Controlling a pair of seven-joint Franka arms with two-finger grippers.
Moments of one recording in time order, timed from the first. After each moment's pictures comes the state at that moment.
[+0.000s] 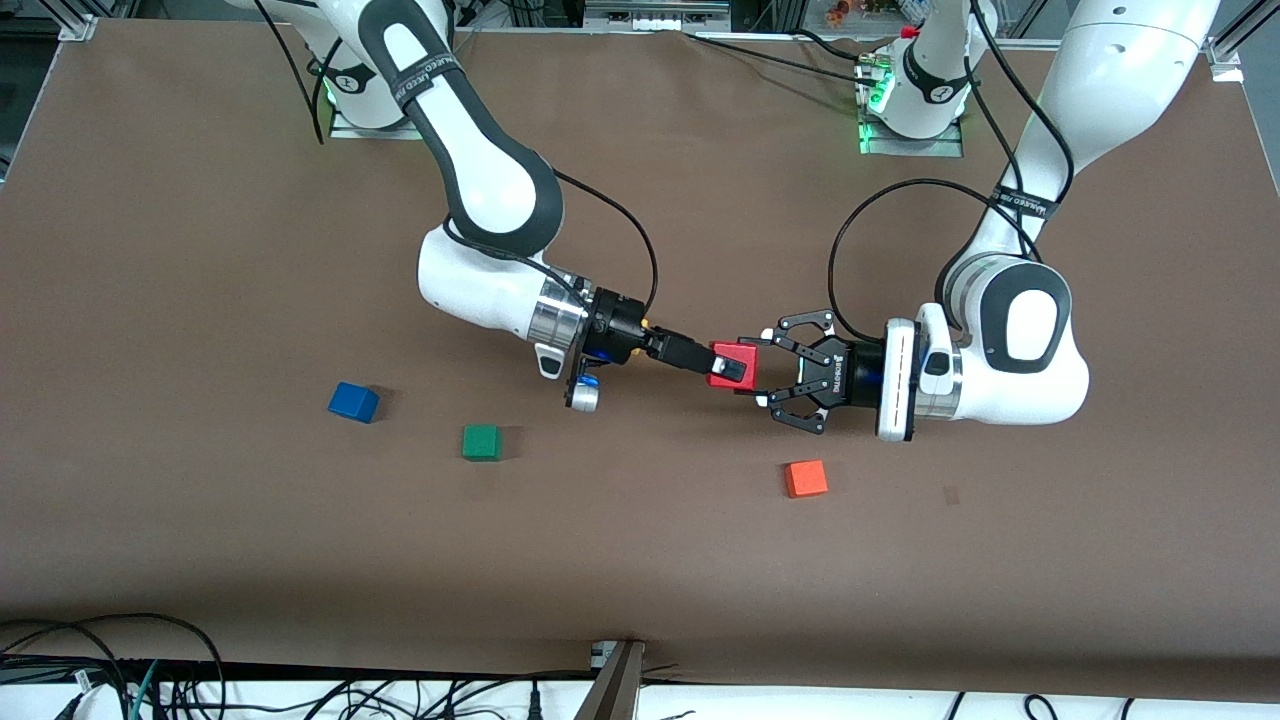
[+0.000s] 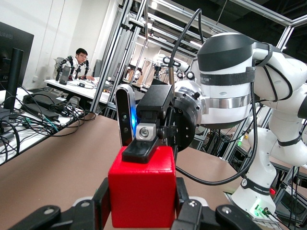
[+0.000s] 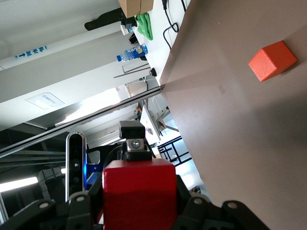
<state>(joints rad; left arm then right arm) 0.01 0.60 -0.27 -1.57 -1.44 1.81 1.78 0.72 0.68 -0.07 -1.33 1.81 2.48 -0.06</state>
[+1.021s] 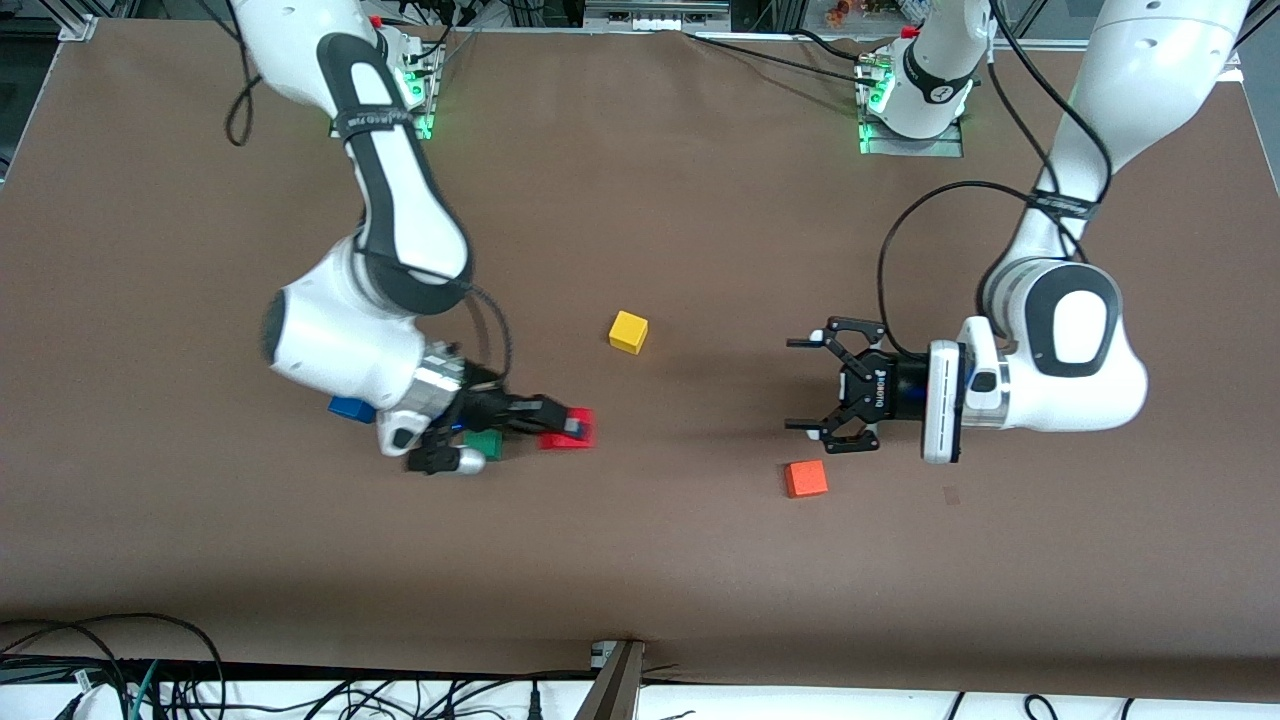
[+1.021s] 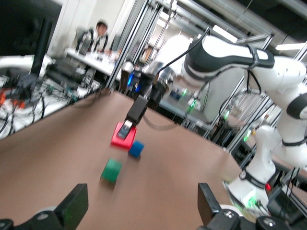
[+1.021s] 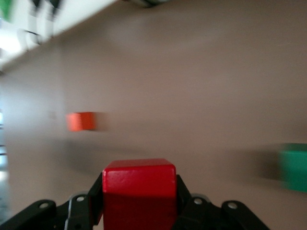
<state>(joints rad) 0.08 0.56 -0.25 -1.54 -1.26 1.81 1.53 0.67 0.68 -0.45 -1.40 0.93 2.09 -0.09</state>
